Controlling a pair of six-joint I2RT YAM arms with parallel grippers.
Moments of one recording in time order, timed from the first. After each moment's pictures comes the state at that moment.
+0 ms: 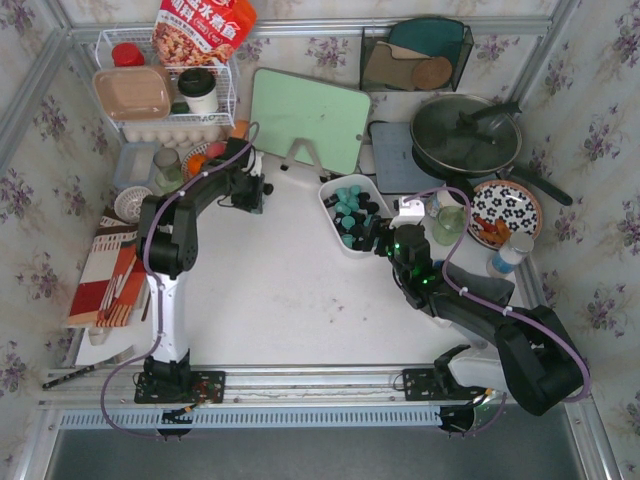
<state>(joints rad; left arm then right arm) -0.26 2.27 1.80 -0.60 0.15 -0.03 0.51 1.23 0.46 0.50 0.30 0.31</state>
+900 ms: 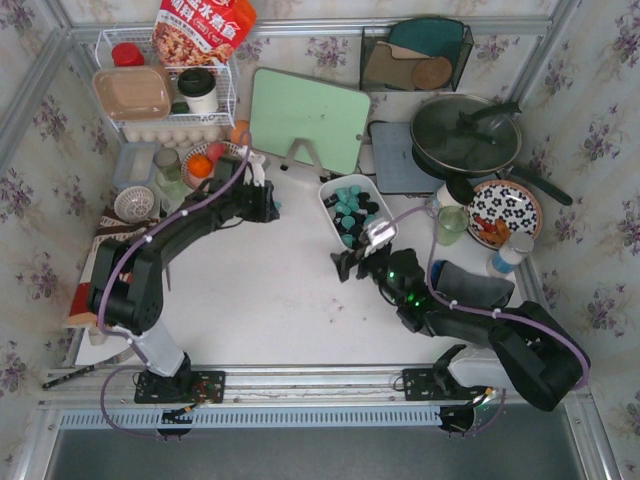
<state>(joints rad) -0.37 1.71 1.22 -0.24 0.30 -0.16 0.69 1.25 0.31 0.84 0.06 0.08</state>
